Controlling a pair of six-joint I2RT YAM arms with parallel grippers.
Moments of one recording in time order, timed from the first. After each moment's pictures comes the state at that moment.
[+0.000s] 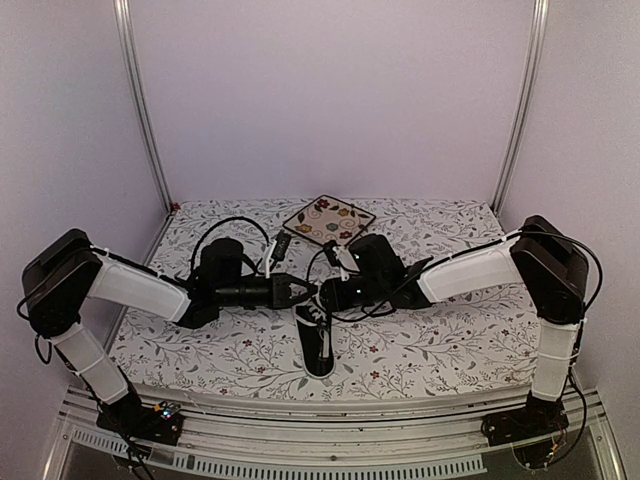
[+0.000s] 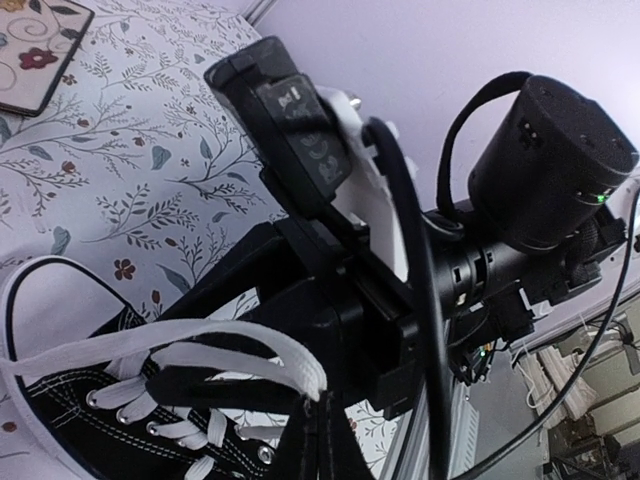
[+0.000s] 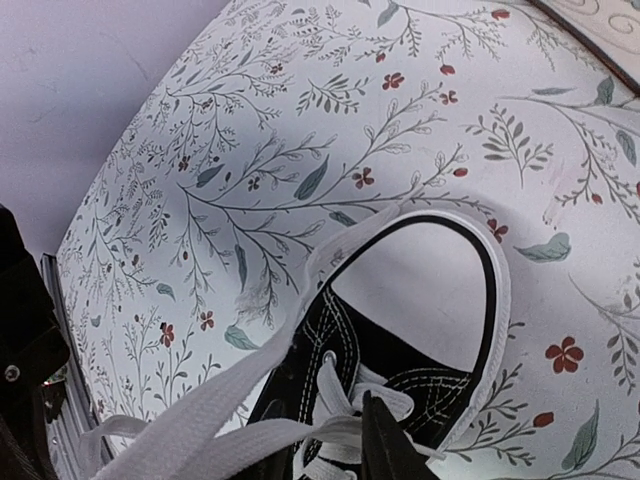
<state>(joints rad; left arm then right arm) -0.75 1.65 0.67 0.69 0.49 -0.64 0.90 1.96 1.15 0.18 -0.18 0.49</state>
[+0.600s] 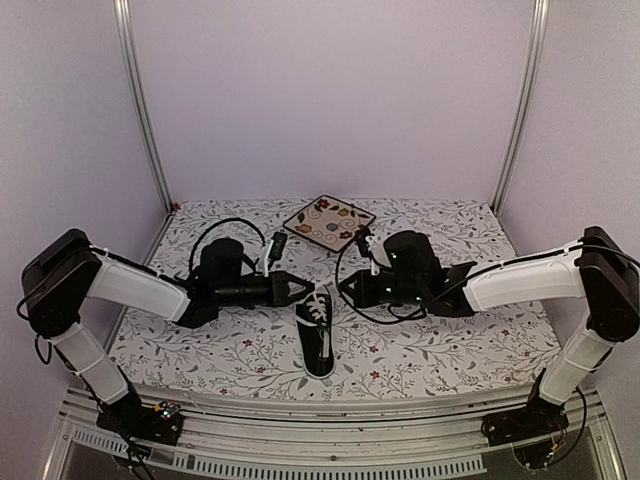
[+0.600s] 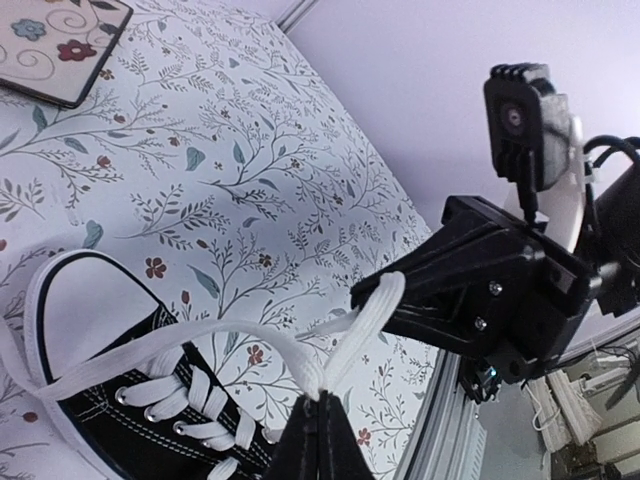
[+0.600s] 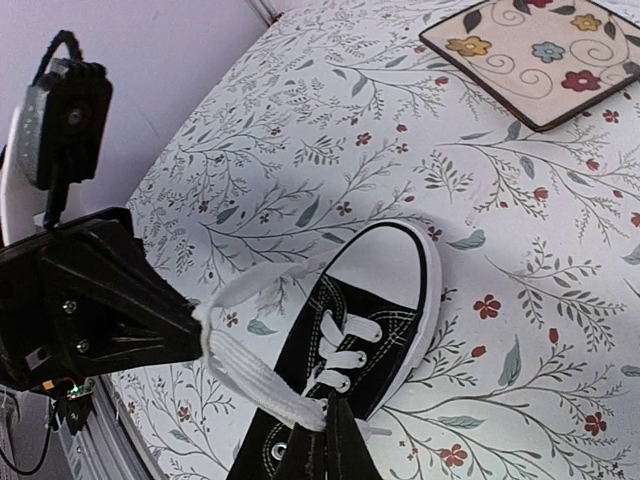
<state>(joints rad) -0.74 1.65 0.67 0.67 0.43 -0.67 0.92 1.66 0.92 0.21 -0.03 0.54</state>
